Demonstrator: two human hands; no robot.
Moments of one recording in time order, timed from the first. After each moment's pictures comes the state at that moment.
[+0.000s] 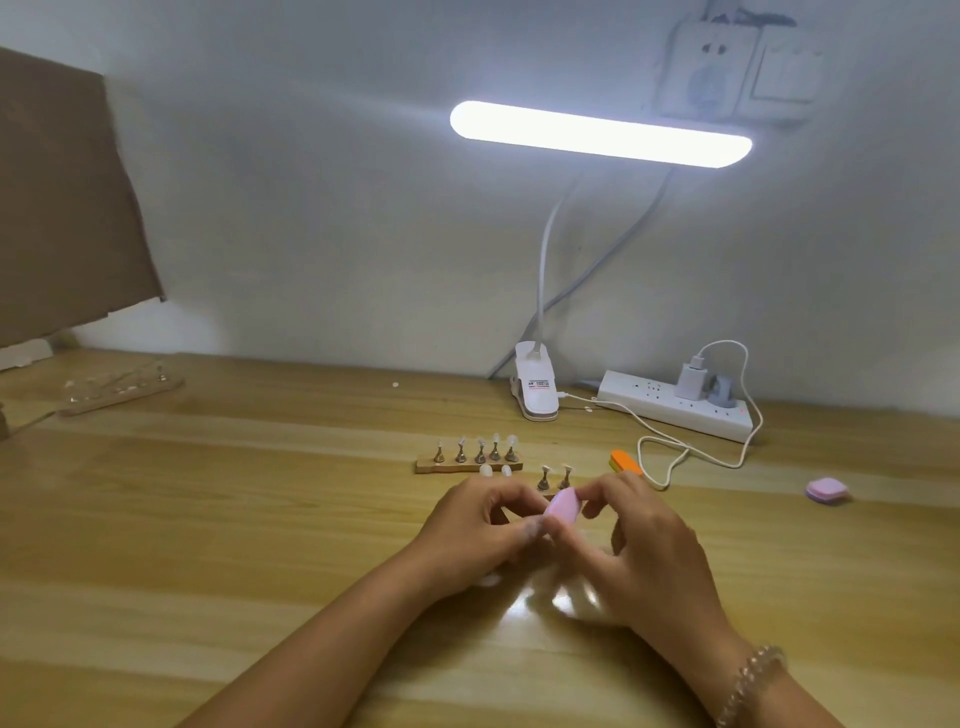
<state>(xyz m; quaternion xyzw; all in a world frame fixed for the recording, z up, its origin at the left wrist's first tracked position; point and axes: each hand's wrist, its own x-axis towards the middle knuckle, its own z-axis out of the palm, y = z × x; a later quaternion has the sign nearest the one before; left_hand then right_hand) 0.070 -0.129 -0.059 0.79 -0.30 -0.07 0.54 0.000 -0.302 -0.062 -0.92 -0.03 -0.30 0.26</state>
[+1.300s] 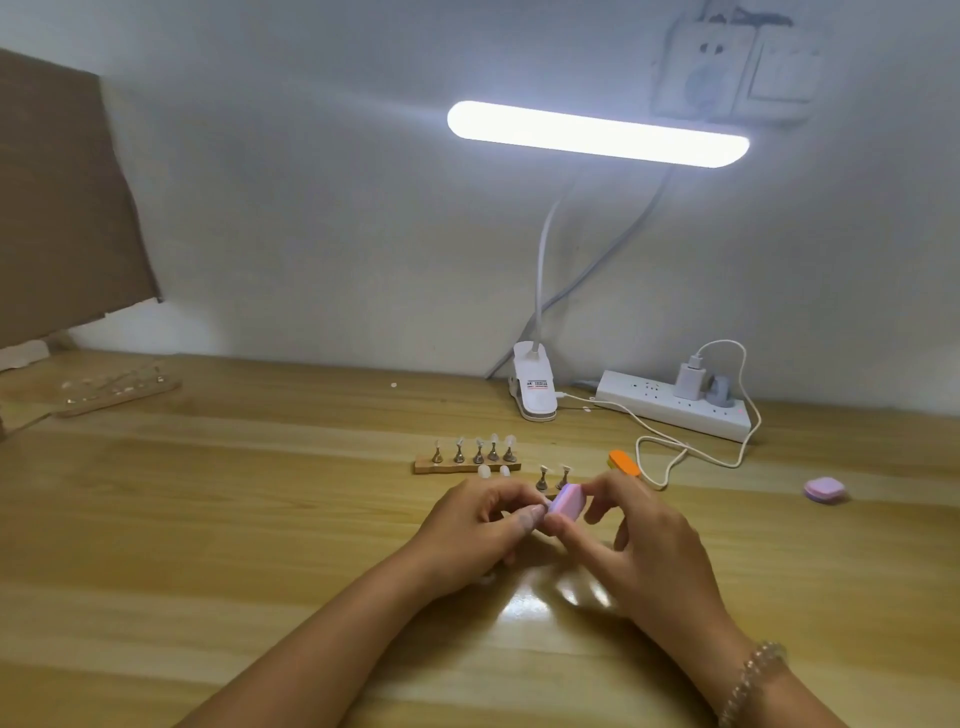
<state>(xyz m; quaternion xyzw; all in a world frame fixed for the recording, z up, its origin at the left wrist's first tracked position) 0.071 -0.127 -0.058 0.79 -0.31 -0.07 0.53 -0.001 -0.304 -0.057 -0.91 -0.02 -0.29 0.29</state>
